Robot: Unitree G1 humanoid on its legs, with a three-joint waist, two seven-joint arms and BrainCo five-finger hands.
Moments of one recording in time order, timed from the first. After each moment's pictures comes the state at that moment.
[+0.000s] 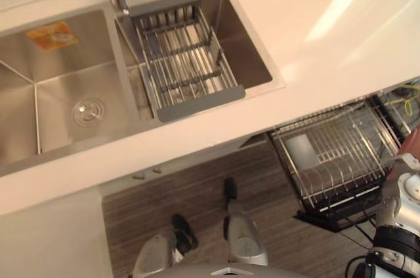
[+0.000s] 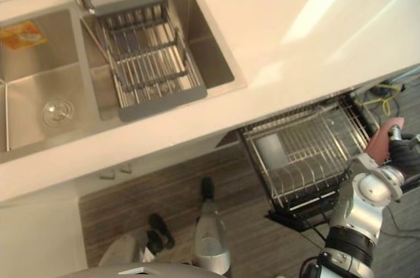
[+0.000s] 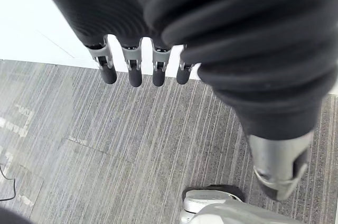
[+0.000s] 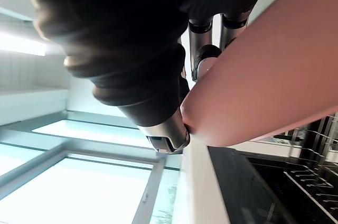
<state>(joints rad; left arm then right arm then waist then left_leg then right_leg) 0.12 0.15 0.22 1.04 -0.40 0.56 0.08 -0.18 -0.48 -0.63 0.26 0.29 -0.13 -0.52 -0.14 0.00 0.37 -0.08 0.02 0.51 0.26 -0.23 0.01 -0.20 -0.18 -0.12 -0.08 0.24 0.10</state>
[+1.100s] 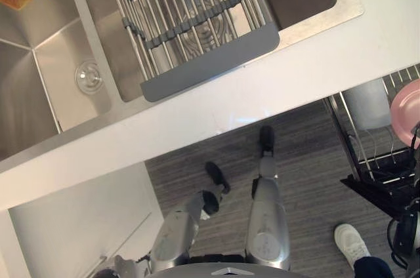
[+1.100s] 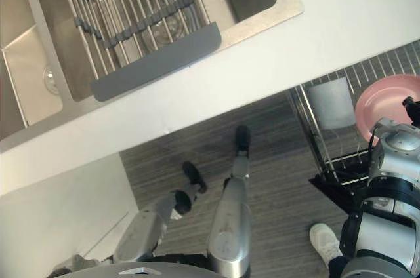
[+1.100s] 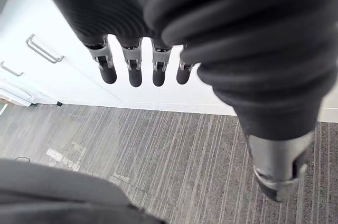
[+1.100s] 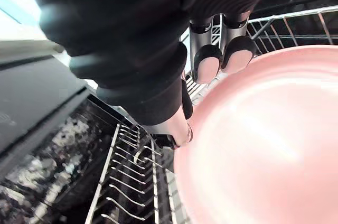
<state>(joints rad) -0.01 0.16 -0.08 1.07 -0.63 0.62 0.07 -0.52 -0.91 -0.38 0.81 0.15 0.06 -0.44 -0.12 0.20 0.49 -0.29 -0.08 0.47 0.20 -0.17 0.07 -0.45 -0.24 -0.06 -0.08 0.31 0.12</state>
